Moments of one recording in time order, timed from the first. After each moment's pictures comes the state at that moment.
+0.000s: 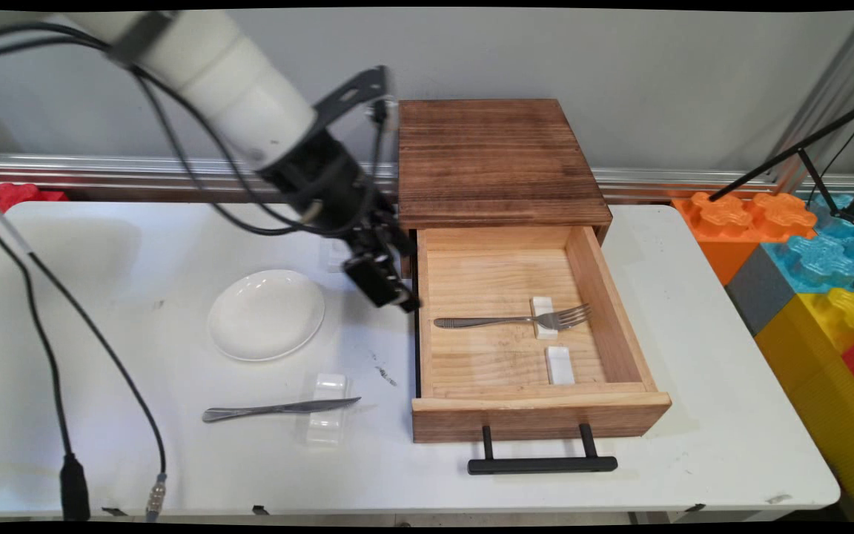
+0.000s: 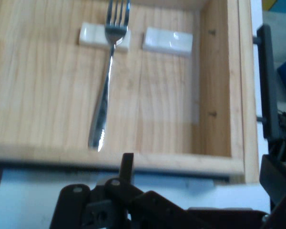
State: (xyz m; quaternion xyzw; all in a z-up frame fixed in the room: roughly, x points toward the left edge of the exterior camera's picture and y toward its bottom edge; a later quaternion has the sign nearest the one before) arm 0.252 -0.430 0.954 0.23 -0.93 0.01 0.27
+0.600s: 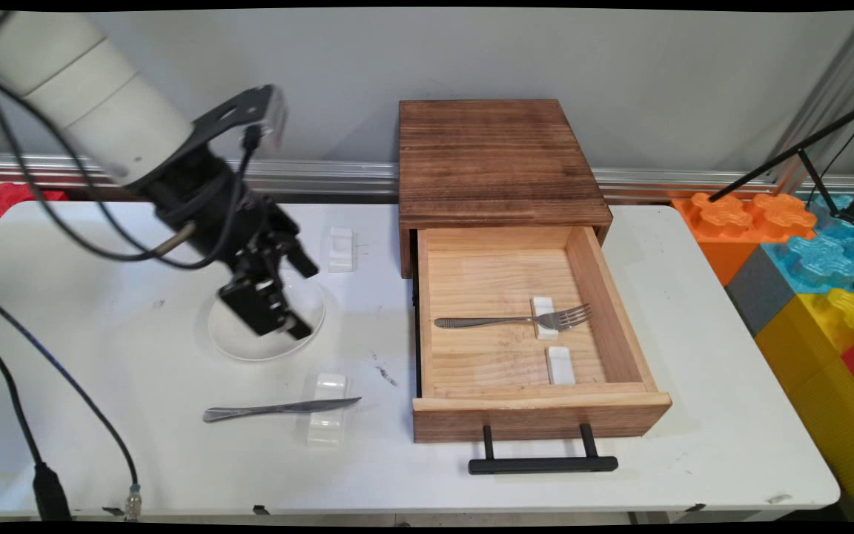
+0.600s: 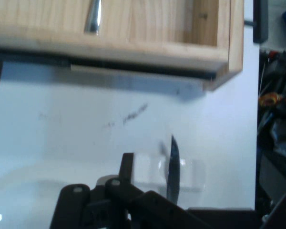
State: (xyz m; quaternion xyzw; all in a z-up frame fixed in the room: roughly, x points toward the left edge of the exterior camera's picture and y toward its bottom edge) arm 0.323 -0.371 0.960 0.24 -0.95 0.01 0.22
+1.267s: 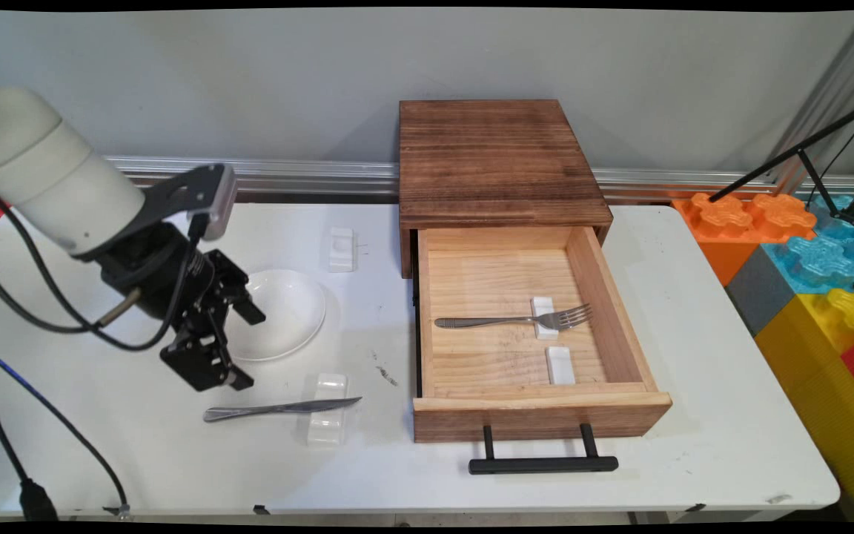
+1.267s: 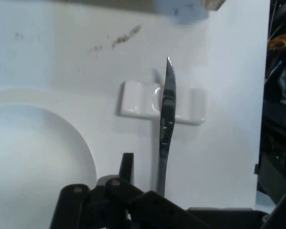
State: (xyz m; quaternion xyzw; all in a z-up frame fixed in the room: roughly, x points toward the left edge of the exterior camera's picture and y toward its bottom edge) arm 0.356 -0.332 0.913 0.24 -0.95 0.01 0.17
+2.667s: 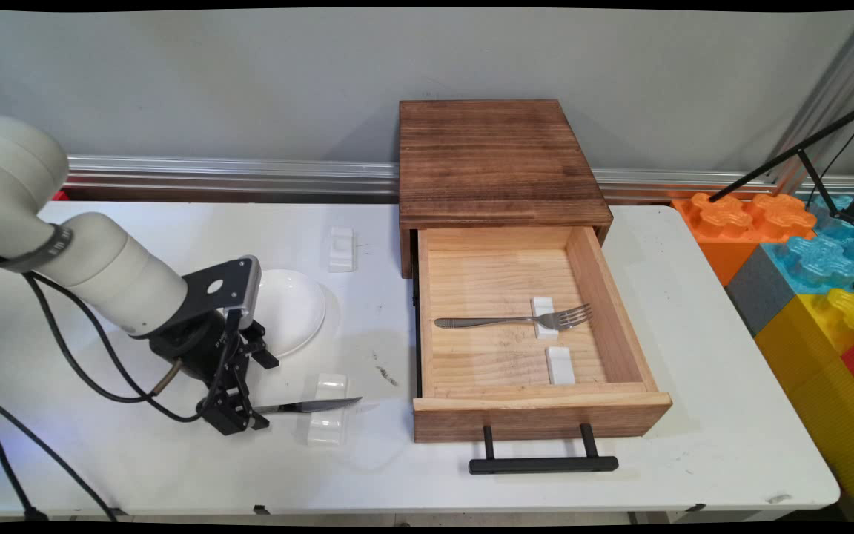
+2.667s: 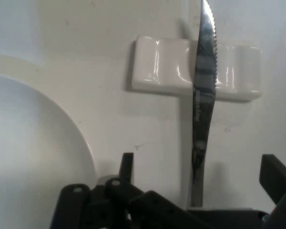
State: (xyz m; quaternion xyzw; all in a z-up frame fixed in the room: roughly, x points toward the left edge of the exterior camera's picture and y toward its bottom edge) arm 0.367 -0.332 0.795 0.23 -0.96 0.02 0.16
